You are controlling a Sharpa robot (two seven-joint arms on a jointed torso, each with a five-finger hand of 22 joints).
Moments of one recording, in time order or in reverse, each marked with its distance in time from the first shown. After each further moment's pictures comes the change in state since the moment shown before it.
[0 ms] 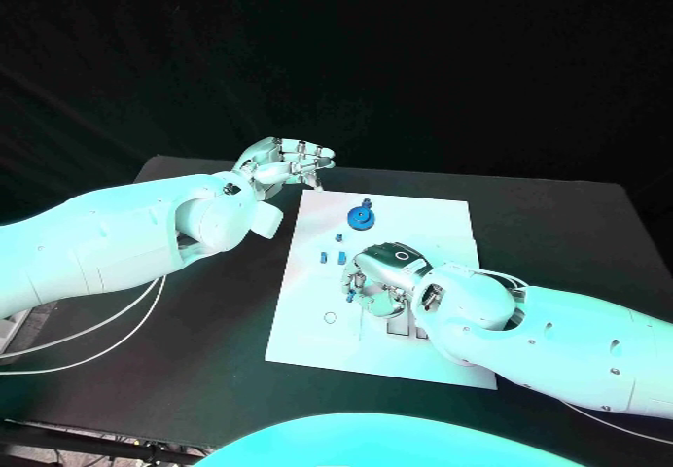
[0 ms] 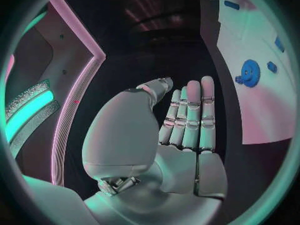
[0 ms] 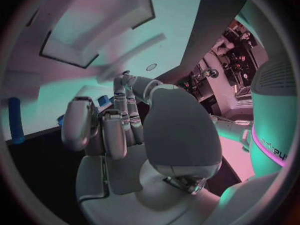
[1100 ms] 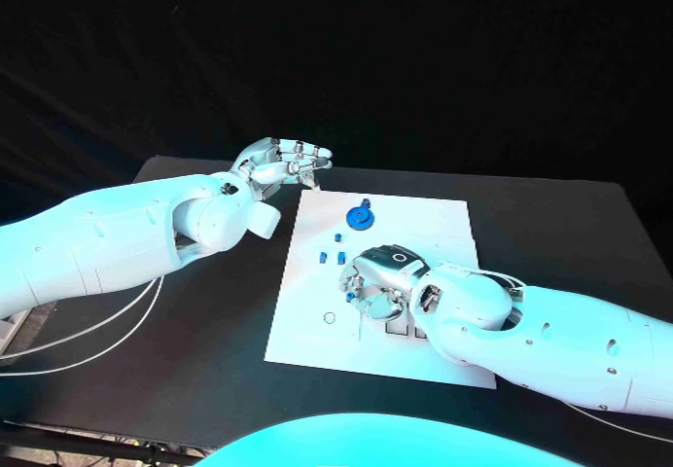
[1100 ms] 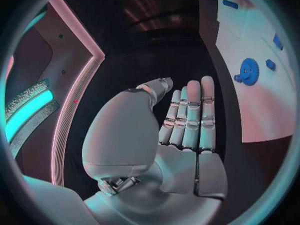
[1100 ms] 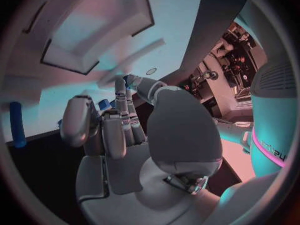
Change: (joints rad) left arm 0.000 -0.002 0.000 -0.004 0.000 0.001 -0.006; left_hand 0.000 0.000 0.000 0.000 0.000 -0.004 -0.004 0.000 0.000 0.000 0.000 0.000 0.000 0.000 0.000 0.000 -0.001 0.000 0.000 0.000 -0.003 -0.002; right arm -0.001 0.004 -0.002 -0.004 -0.007 0.028 -0.005; right_hand -0.093 -0.040 -0.039 0.006 0.012 -0.121 0.028 -0.078 -0.018 -0.055 0.021 -0.062 0.001 0.002 0.013 0.008 0.001 0.000 -0.009 0.017 -0.032 0.000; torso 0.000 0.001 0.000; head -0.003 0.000
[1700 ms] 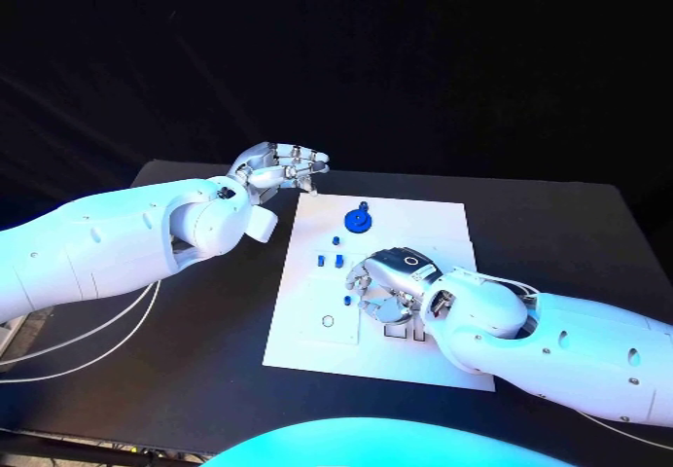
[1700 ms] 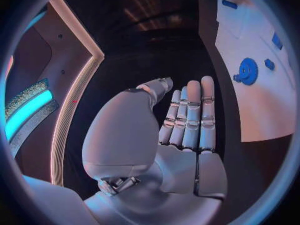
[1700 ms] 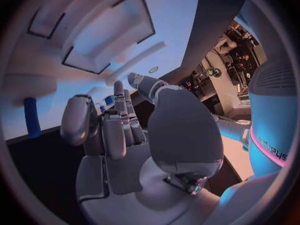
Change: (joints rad) left arm 0.000 -0.001 0.000 -0.002 0.000 0.004 -0.006; left_hand 0.000 0.000 0.000 0.000 0.000 0.000 0.000 0.000 0.000 -0.004 0.004 0.000 -0.001 0.000 0.000 0.000 0.000 0.000 0.000 0.000 0.000 -0.001; right arm 0.005 -0.072 -0.004 0.061 0.000 -0.047 -0.024; right_hand -0.005 -0.021 -0.009 -0.004 0.000 -0.035 0.002 -0.022 -0.008 -0.028 0.007 -0.015 -0.009 0.004 0.003 0.000 0.000 0.000 -0.004 0.003 -0.014 0.001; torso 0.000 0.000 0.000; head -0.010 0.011
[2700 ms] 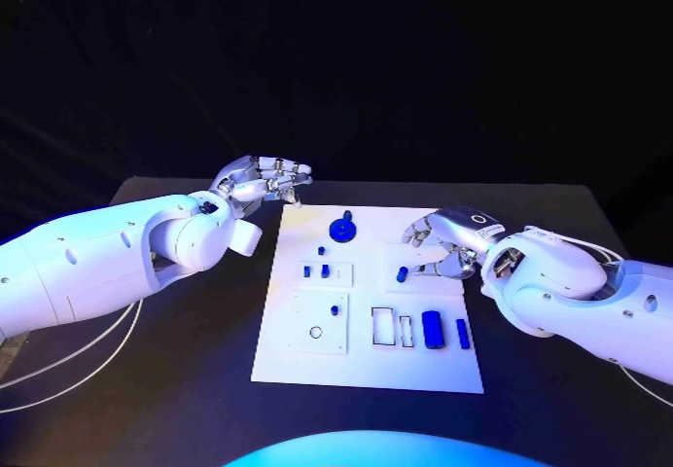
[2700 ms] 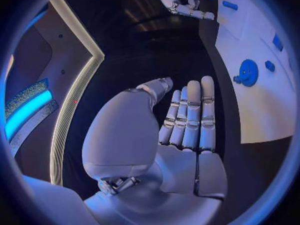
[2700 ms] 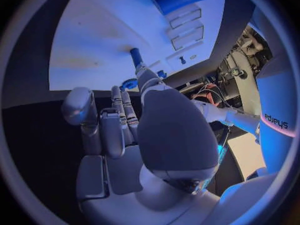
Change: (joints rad) left arm 0.000 0.001 0.000 0.000 0.000 0.006 -0.002; left_hand 0.000 0.000 -0.003 0.003 0.000 -0.004 0.004 0.000 0.000 0.000 0.000 0.000 0.000 -0.004 0.004 0.000 -0.001 0.000 0.000 0.000 -0.004 -0.002; right arm 0.115 -0.221 0.032 0.017 0.027 0.005 -0.038; right_hand 0.183 0.041 -0.498 0.198 -0.014 -0.021 -0.026 -0.057 -0.018 -0.217 0.023 0.111 -0.010 -0.002 0.027 -0.027 -0.039 0.015 -0.050 0.028 -0.199 0.000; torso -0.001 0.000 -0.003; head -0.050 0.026
